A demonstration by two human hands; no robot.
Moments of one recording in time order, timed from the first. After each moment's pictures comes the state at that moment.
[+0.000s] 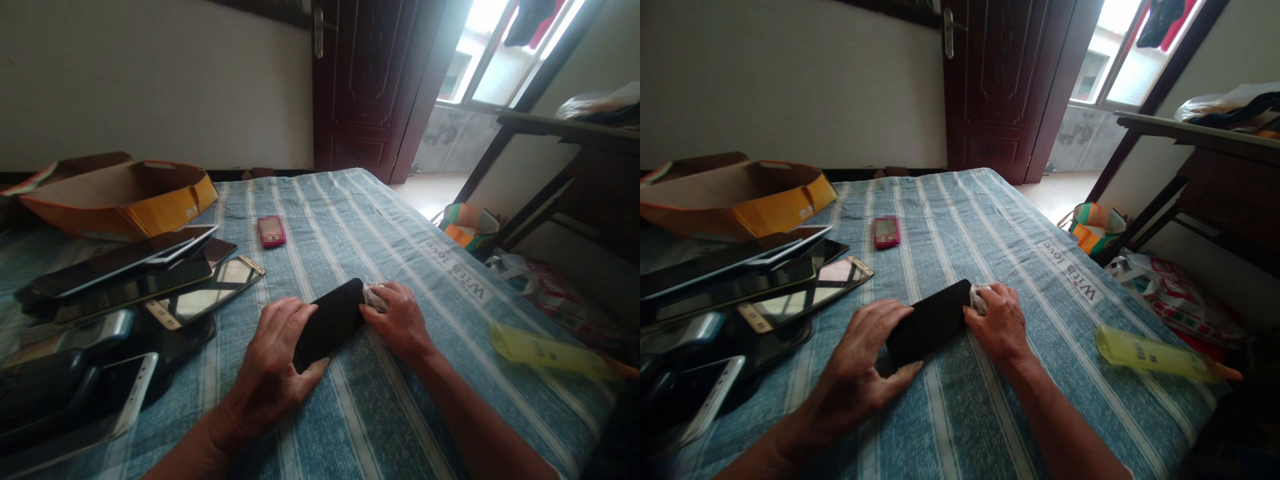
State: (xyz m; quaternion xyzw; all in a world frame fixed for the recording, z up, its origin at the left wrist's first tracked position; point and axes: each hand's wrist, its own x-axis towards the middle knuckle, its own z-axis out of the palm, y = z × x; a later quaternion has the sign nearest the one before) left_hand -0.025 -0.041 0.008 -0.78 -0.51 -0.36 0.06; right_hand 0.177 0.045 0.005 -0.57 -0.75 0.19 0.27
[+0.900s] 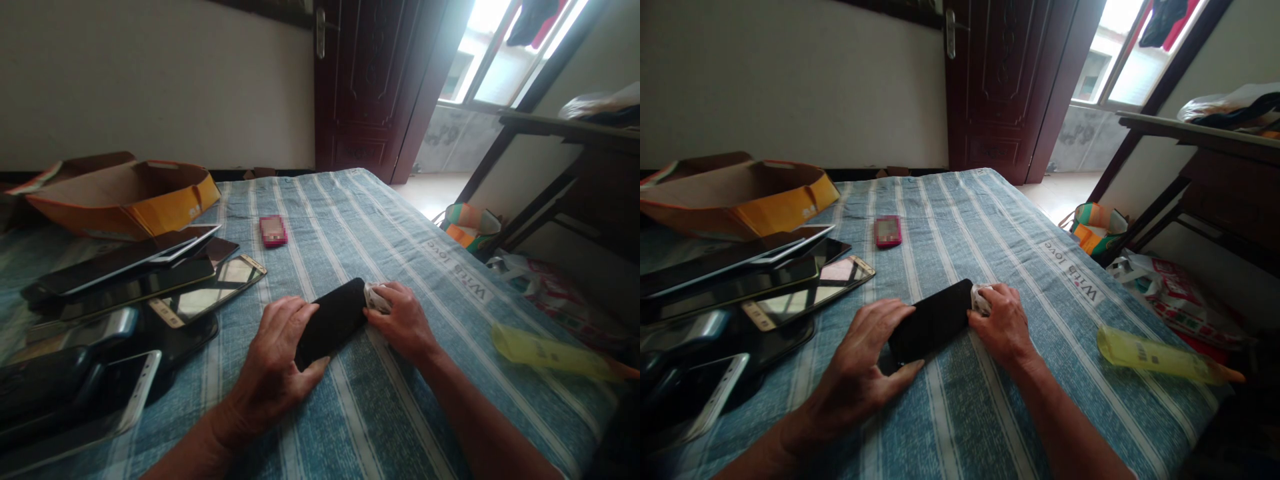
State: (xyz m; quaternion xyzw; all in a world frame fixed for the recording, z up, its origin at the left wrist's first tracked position) left_hand -0.026 -0.041 0.004 -0.77 -0.52 -0.35 0.05; right_hand 0.182 0.046 0.008 -0.56 -0.75 0.22 0.27
